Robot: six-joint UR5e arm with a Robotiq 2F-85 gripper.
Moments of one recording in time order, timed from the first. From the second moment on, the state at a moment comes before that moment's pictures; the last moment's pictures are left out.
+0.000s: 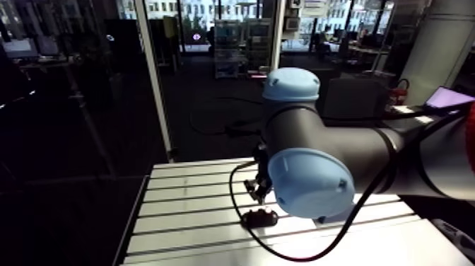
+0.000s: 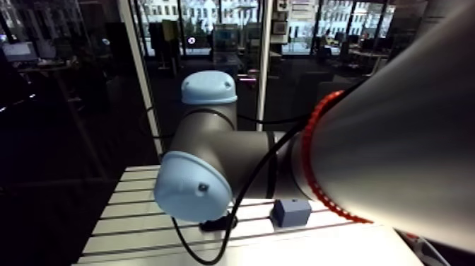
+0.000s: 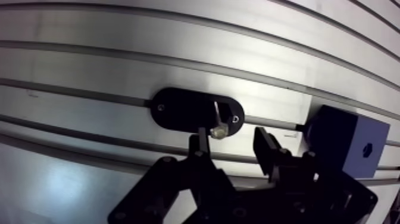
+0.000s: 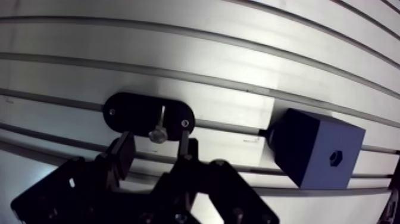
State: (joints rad) arm -0.16 -1.50 2.26 -2.51 -1.60 -1.93
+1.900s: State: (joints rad) arm -0.16 -1.43 2.28 -2.57 -1.60 -1.94
